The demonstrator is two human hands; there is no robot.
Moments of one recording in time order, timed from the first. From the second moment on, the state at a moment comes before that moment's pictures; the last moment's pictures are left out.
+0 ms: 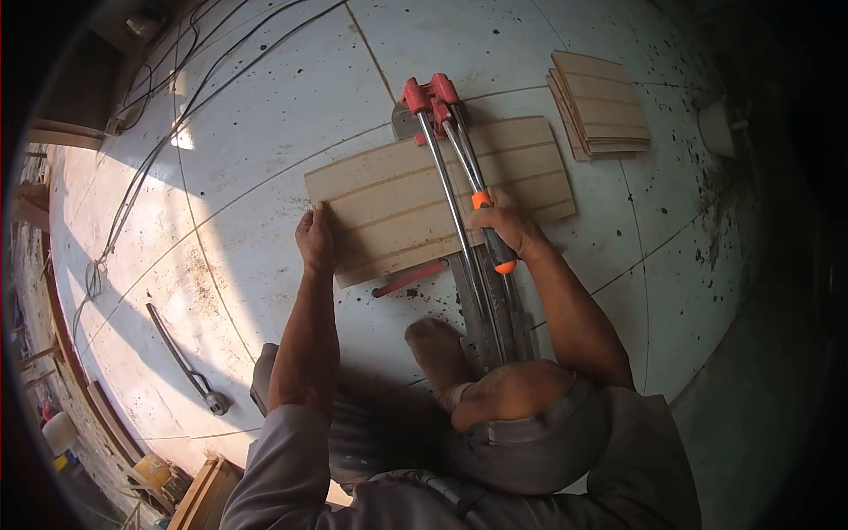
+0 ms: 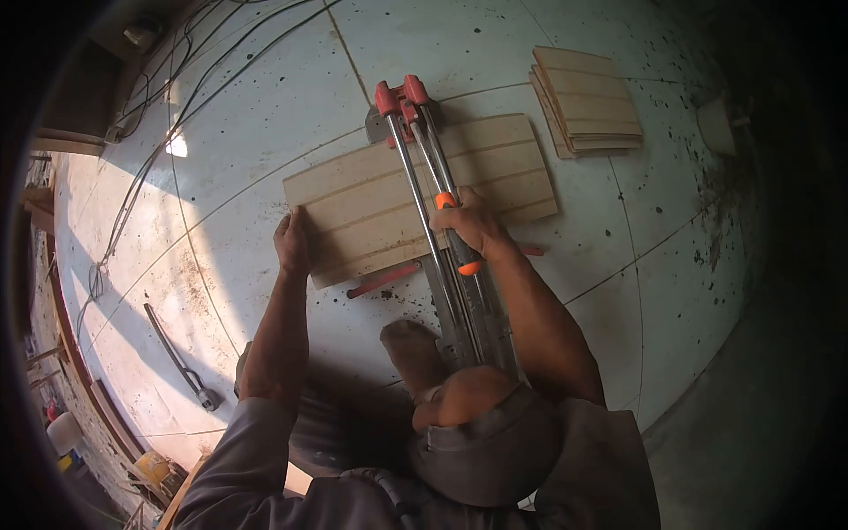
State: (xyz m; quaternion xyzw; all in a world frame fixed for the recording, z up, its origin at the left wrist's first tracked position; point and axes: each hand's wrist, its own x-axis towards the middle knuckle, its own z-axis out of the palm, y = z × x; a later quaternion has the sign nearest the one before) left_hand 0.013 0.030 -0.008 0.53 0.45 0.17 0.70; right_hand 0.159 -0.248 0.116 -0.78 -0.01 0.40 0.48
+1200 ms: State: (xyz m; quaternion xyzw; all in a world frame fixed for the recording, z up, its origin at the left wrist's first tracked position) left_hand -0.010 0.062 -0.004 0.48 0.40 0.12 0.77; right_hand 0.133 -0.248 0.217 -0.92 -0.11 0.30 0.24
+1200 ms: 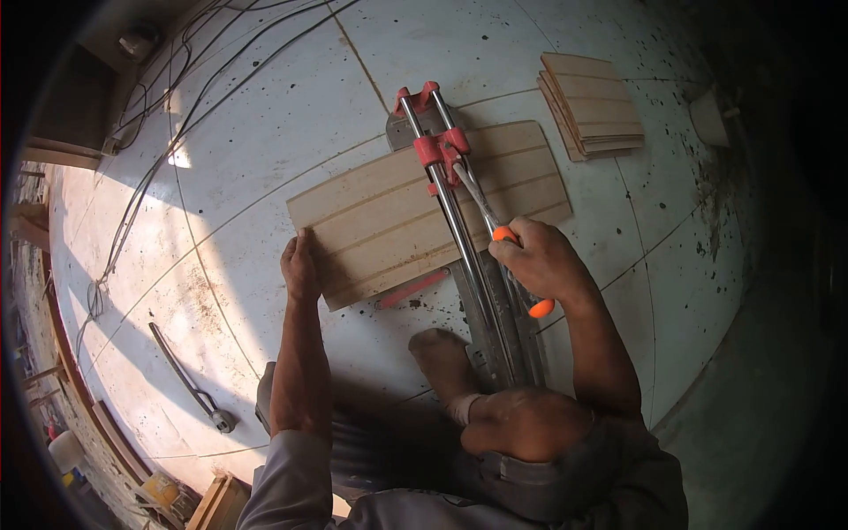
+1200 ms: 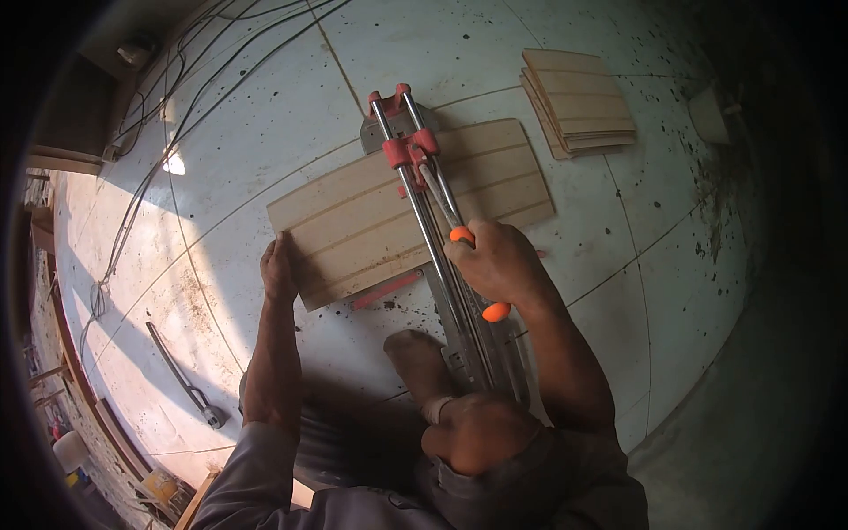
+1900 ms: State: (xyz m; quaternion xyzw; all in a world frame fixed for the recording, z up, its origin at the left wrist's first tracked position) left_hand -0.057 0.065 0.016 0.51 0.44 0.09 0.74; right_hand -0.026 -0.395 0.234 -0.86 -0.10 0.50 0.08
